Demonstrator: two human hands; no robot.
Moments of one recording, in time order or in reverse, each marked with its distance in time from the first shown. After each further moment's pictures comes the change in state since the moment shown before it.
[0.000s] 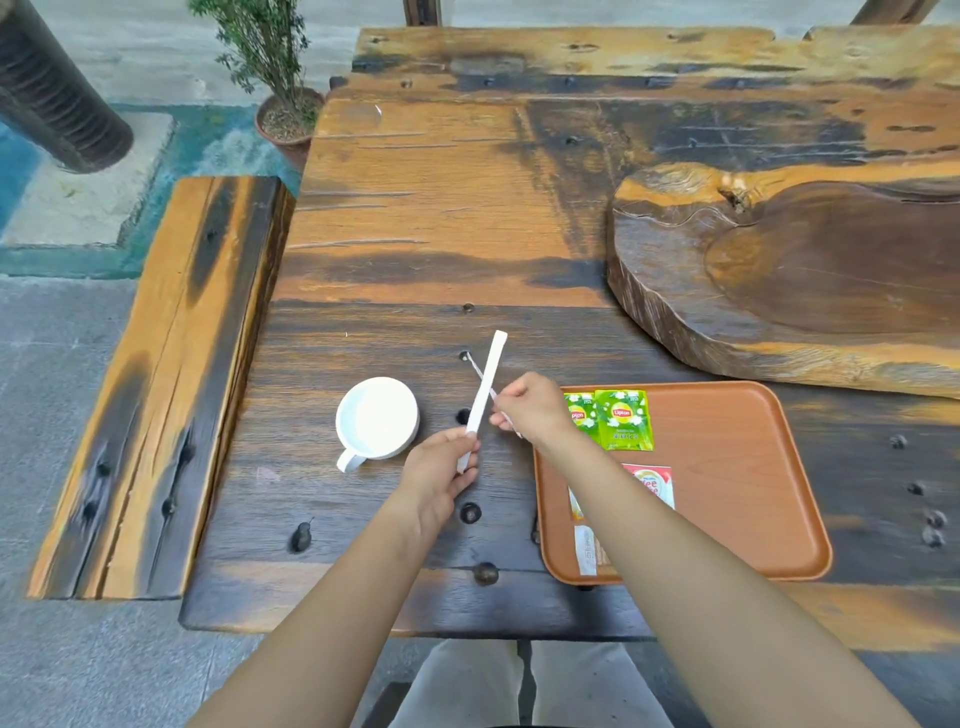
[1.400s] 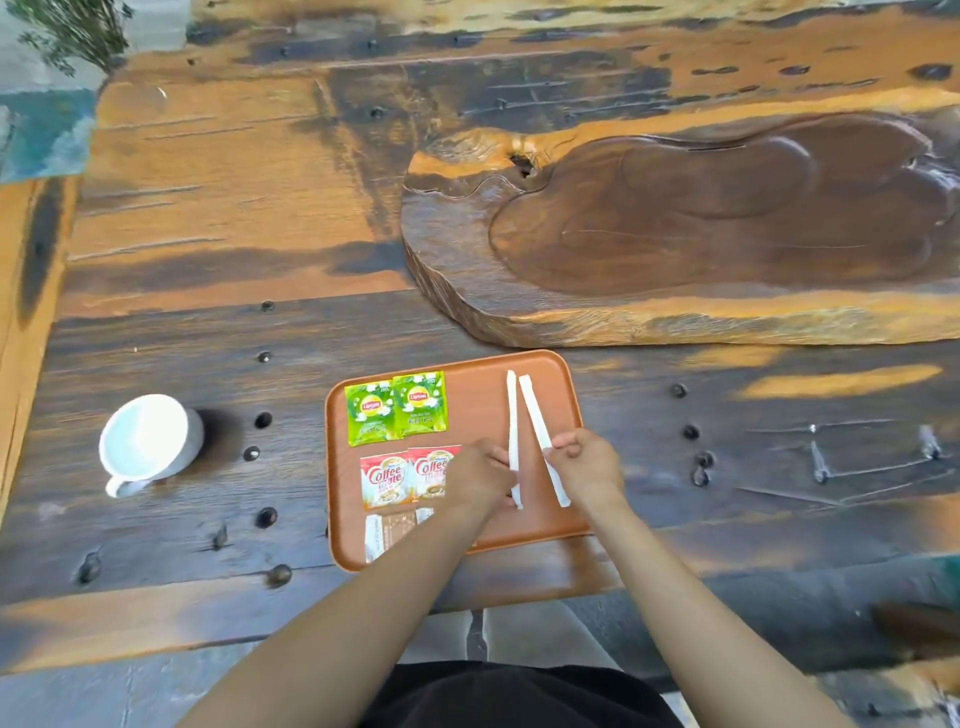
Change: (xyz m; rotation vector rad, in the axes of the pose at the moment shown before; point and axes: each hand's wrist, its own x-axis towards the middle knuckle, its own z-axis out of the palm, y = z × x) left_hand -0.035 -0.111 0.240 0.714 -0.059 0.110; right_hand -0.050 0.164 -0.238 -0.029 0.304 0.199
